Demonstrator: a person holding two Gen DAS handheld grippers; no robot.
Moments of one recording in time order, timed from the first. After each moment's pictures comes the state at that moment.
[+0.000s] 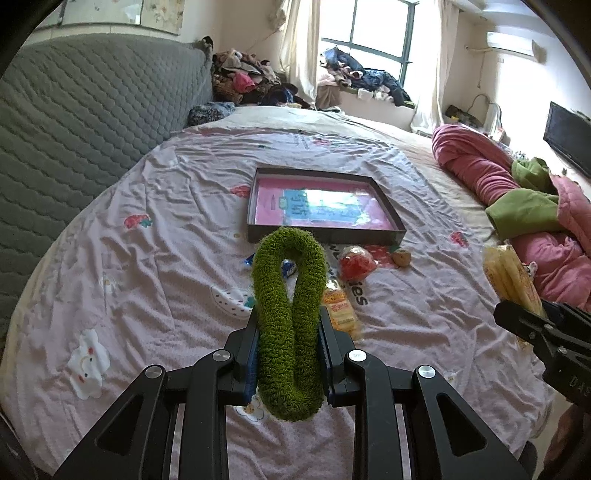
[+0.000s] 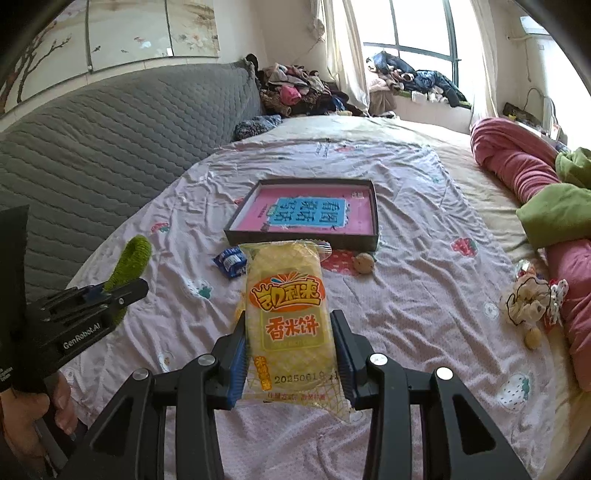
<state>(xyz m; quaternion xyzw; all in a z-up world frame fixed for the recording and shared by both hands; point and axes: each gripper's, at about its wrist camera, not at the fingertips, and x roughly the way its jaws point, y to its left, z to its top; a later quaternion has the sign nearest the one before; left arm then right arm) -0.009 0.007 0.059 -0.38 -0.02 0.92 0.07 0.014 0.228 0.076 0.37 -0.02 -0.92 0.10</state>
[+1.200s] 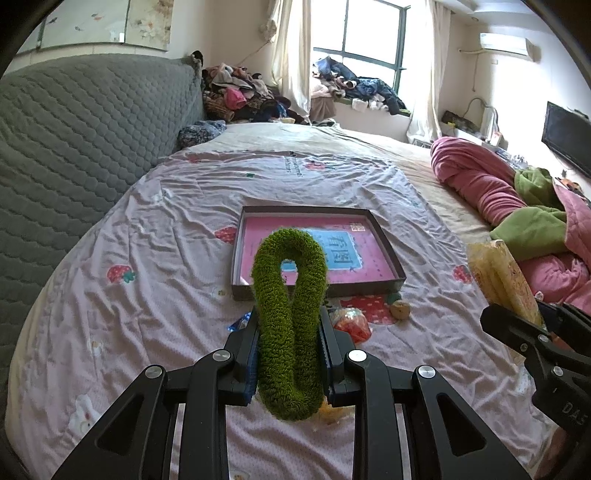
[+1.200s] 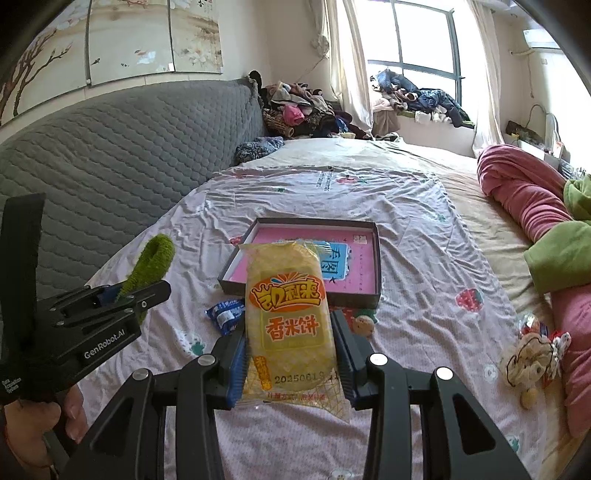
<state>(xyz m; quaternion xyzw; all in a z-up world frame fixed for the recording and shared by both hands) -0.088 0.035 0.094 -0.35 -0.01 0.93 0.07 -0.053 0.225 0.108 0.34 -0.01 -0.93 0.10</state>
